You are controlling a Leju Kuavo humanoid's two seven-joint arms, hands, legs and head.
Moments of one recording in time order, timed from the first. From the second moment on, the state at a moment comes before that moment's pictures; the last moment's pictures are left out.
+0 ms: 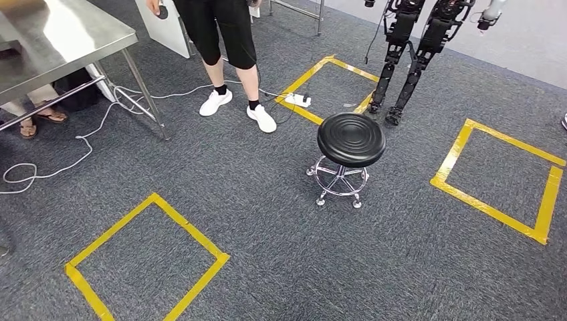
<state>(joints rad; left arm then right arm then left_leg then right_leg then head) -0.05 -0.07 0.44 -0.18 -0.31 0.22 -0.53 -0.07 0.01 0.78 -0.17 -0.26 -0.20 0.09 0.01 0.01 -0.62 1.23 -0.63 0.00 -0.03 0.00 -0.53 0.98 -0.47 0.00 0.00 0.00</state>
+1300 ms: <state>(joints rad) -0.03 -0.07 0.43 -0.18 -0.36 0.22 -0.43 -0.08 0.03 0.78 -0.17 -0.25 -0.20 0.09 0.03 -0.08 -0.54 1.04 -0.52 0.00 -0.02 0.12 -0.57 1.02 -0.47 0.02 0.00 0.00</state>
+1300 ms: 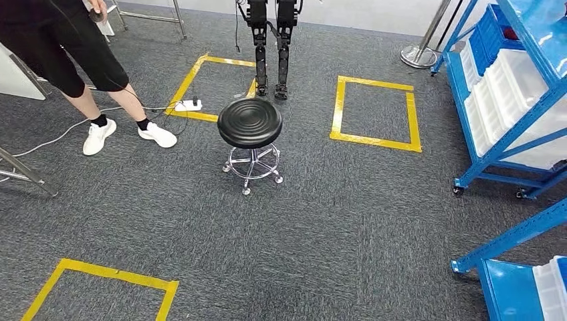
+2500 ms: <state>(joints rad) -0.02 -0.06 0.42 -0.19 -0.40 0.26 -0.40 -0.06 0.04 0.78 -0.16 -0.27 -0.19 0.02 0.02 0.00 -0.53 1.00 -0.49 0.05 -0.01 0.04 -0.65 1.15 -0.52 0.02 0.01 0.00</state>
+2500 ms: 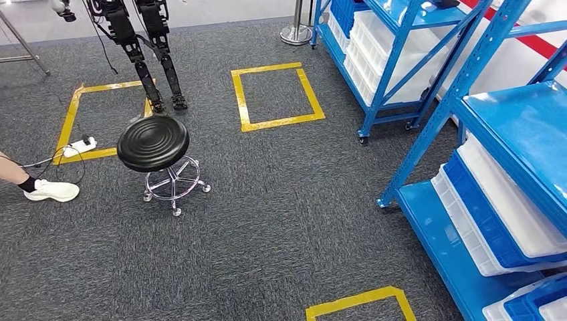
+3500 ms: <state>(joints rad) -0.03 -0.07 0.42 -0.19 -0.44 0.31 -0.39 -0.06 0.03 0.78 -0.17 -0.26 -0.18 0.02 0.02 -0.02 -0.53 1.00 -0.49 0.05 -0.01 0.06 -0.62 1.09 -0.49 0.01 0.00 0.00</state>
